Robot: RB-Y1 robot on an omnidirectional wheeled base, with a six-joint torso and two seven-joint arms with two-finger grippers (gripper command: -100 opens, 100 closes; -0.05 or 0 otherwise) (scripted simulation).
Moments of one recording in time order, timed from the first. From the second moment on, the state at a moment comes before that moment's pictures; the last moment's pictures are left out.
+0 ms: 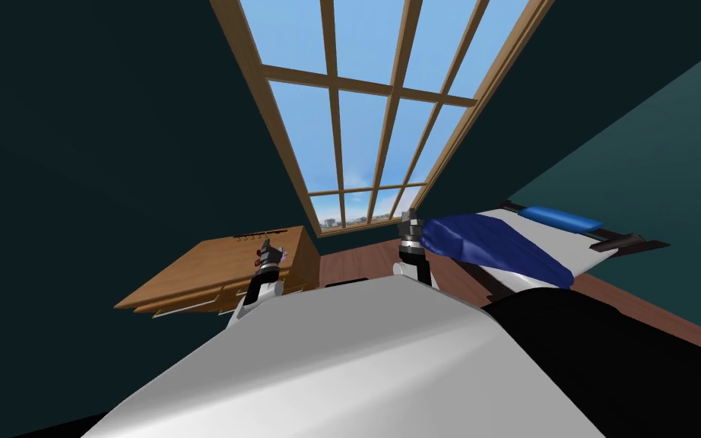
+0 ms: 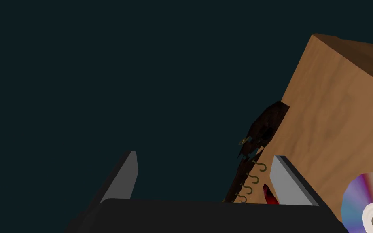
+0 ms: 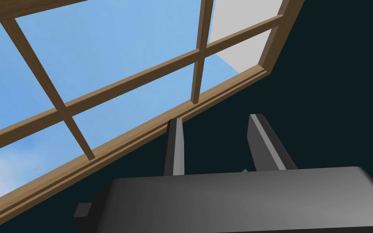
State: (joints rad) left arm 0.30 0.20 0.20 -1.61 0.27 -0.25 0.12; right arm 0.53 0.03 -0.06 -2.22 -0.12 -0.45 -0.01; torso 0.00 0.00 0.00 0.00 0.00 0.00
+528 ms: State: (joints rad) left arm 0.26 0.13 0.28 -1.44 0.34 -0.17 0.18; right arm 0.53 0.03 -0.06 -2.22 -0.12 -0.45 -0.01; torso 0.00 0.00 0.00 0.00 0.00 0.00
